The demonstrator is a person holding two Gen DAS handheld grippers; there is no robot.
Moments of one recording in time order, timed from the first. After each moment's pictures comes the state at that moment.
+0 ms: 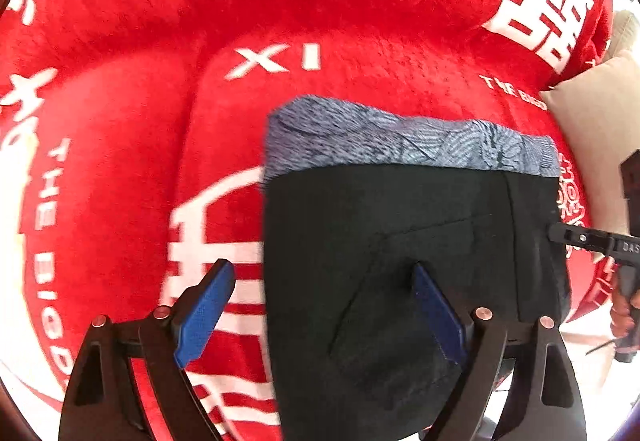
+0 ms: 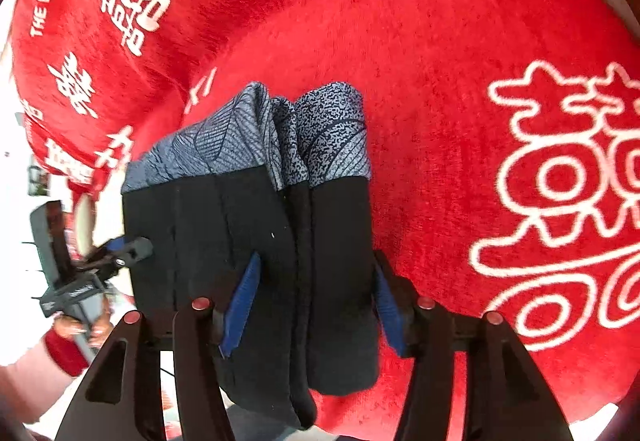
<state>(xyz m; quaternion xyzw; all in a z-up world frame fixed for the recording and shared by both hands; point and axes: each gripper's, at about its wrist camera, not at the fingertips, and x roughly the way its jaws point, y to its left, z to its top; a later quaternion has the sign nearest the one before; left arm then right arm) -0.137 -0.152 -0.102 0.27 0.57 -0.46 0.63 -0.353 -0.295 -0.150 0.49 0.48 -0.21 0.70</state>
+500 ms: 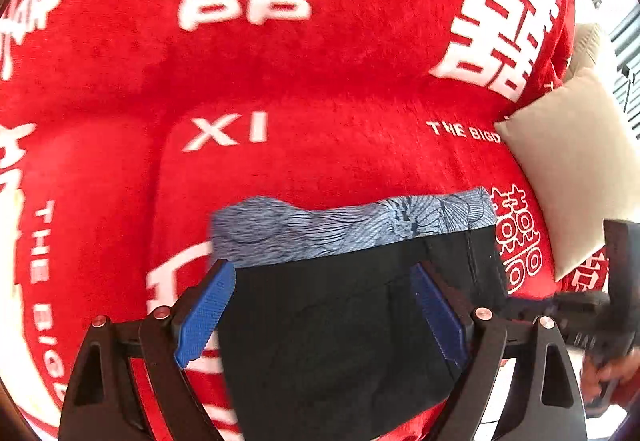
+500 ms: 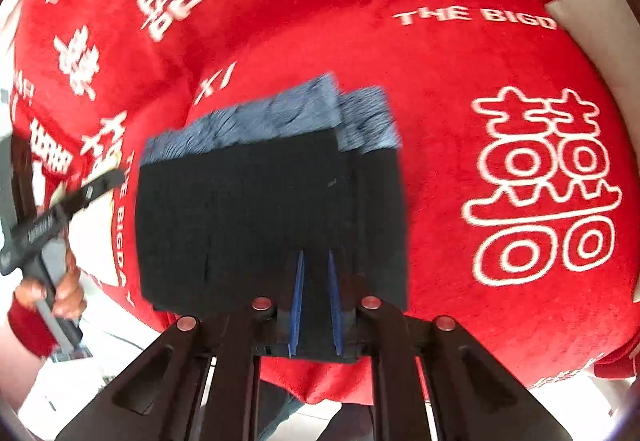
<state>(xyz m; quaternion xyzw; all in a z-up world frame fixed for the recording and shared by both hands) -0.141 -0.186 -0.066 0.22 0.54 -0.53 0.62 -0.340 -0.250 -0.105 0.45 0.50 -0.23 0.71</state>
